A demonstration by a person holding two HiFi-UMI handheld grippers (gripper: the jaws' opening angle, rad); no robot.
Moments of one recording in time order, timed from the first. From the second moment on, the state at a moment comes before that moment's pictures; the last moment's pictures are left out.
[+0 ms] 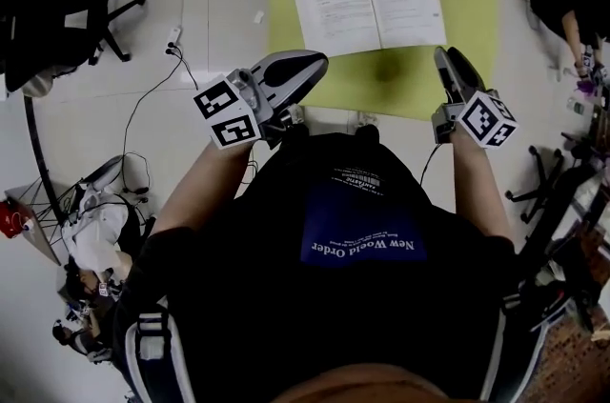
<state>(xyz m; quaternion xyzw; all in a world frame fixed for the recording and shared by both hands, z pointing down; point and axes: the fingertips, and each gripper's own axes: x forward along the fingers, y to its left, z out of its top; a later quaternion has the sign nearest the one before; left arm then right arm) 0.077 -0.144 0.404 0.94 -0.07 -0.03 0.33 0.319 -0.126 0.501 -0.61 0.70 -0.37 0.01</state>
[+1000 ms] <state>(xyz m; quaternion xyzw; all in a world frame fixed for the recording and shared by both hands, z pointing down) 0.034 -0.135 0.221 0.97 -0.14 -0.11 0.14 0.256 -0.113 0.227 -0.49 0.87 -0.09 0.05</state>
